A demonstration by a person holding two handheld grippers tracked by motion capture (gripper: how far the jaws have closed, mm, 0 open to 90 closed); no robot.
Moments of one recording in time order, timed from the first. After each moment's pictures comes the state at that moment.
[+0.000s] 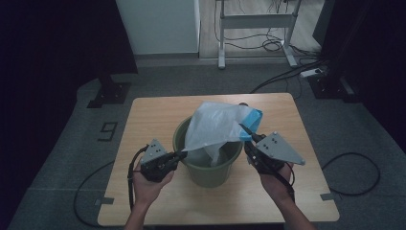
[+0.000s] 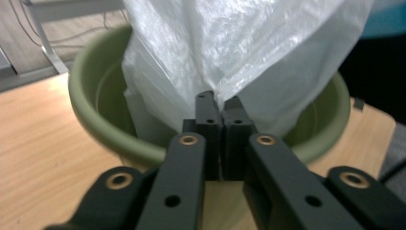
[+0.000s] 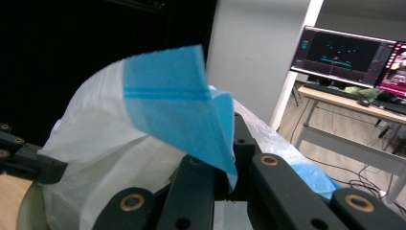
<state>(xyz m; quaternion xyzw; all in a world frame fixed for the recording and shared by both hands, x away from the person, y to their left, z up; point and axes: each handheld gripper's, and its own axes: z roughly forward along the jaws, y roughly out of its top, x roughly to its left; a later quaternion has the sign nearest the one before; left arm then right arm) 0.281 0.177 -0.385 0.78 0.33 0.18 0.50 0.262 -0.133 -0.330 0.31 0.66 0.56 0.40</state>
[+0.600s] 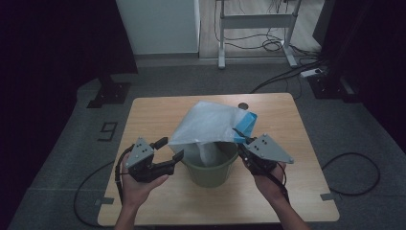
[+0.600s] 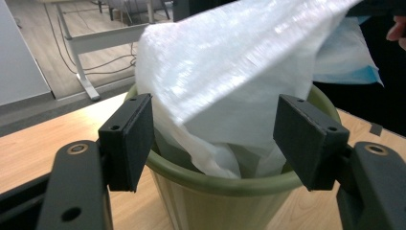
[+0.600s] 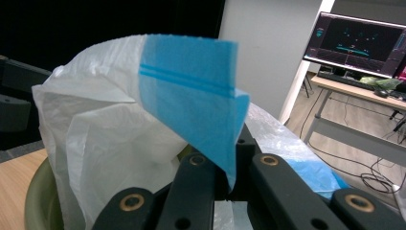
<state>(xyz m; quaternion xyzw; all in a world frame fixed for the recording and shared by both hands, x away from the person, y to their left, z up) 0.266 0.190 -0.354 0.75 0.33 0.23 0.52 0.268 -0.124 -0.345 0.31 0.68 0.56 0.38</state>
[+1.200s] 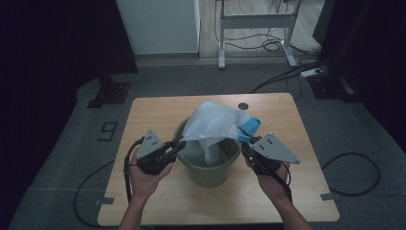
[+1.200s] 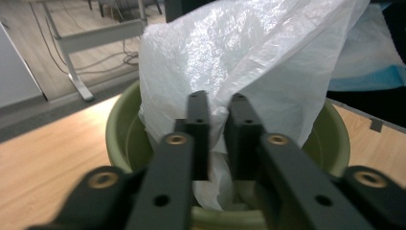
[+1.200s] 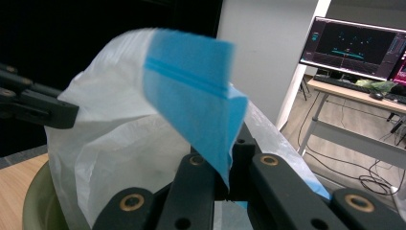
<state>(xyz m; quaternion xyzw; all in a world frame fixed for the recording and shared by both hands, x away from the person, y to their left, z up) 0.284 0.173 -0.354 0.77 0.32 0.21 0.51 0.266 -0.131 -0.340 0.31 0.67 0.56 0.38</state>
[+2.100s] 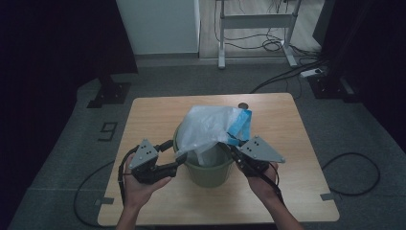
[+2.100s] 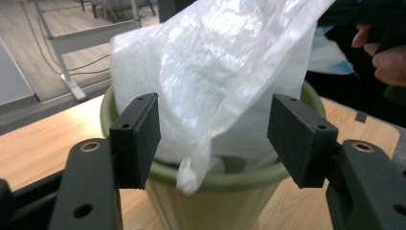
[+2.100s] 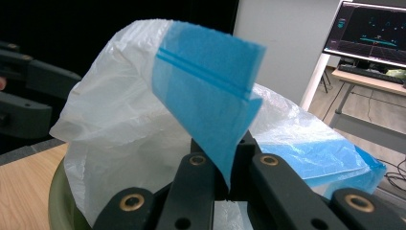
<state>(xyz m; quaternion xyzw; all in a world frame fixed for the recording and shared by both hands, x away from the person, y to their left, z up) 0.268 0.182 -0.355 0.77 0.30 0.21 0.52 0.272 -0.110 -0.357 0.30 0.69 0.56 0.35</state>
